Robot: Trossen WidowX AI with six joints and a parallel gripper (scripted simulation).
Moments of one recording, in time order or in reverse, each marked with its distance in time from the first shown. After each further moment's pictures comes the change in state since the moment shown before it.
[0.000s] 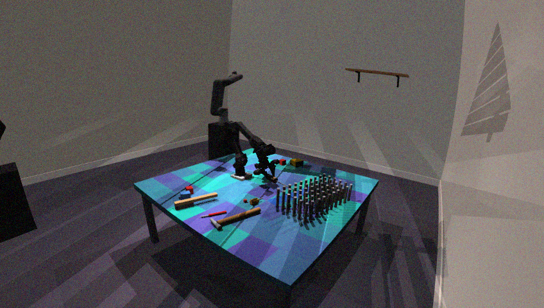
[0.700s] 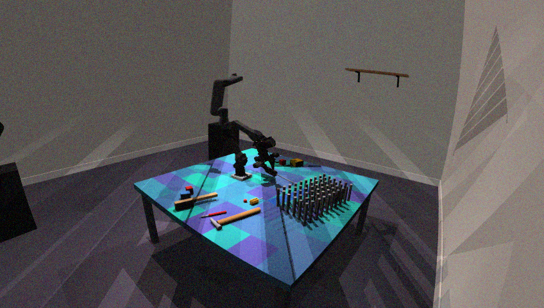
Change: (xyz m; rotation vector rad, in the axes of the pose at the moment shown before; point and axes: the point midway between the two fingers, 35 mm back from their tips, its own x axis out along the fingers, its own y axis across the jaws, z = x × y) arm -0.044 -0.015 -0.005 0.001 -0.012 0.005
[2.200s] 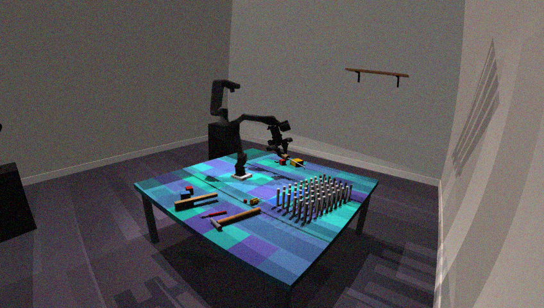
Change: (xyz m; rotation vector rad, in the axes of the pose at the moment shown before) arm -0.058 -0.128 -0.018 0.043 -0.052 0.035
